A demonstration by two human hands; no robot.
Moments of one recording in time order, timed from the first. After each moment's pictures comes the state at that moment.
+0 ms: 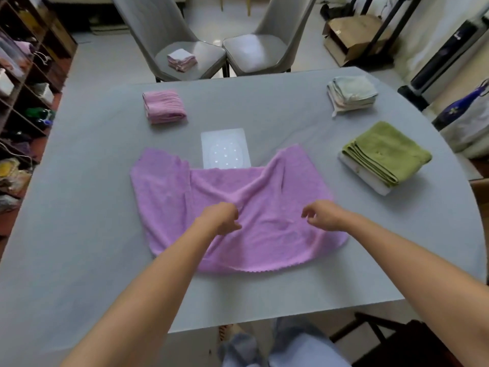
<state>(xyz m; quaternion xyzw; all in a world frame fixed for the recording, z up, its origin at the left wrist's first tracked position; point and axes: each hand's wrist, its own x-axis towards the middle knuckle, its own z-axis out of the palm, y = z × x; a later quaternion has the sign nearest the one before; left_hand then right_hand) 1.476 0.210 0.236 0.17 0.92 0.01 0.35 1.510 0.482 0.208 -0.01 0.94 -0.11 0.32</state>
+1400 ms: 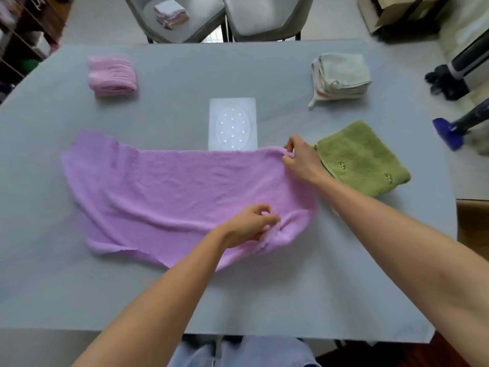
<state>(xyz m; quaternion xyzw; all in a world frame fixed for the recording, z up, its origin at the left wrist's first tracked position) 1.481 0.456 0.206 -0.08 0.66 0.59 0.46 1.375 0.619 0.187 0.04 0.94 -0.33 0.08</state>
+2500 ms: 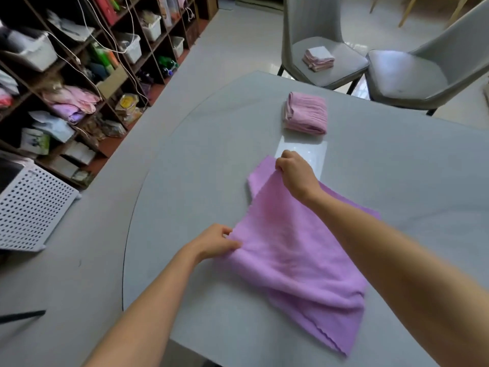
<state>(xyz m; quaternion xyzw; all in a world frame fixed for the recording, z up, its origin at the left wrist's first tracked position) 1.479 -0.046 0.197 -0.19 0.79 0.49 0.31 1.291 0.127 0.196 -0.27 0.94 -0.20 0.03</state>
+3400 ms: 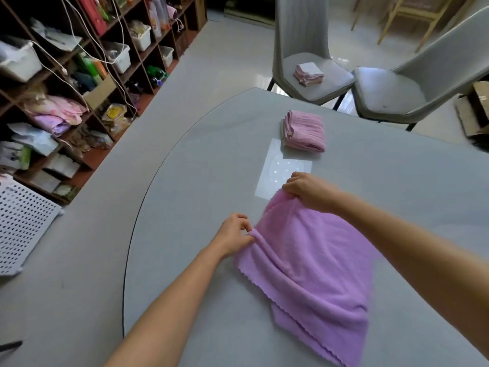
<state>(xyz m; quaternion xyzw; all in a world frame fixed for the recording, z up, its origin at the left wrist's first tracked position) 1.417 -0.063 0.167 -0.10 0.87 0.43 0.20 1.268 0.130 0.232 -0.50 0.85 -0.04 0.14</state>
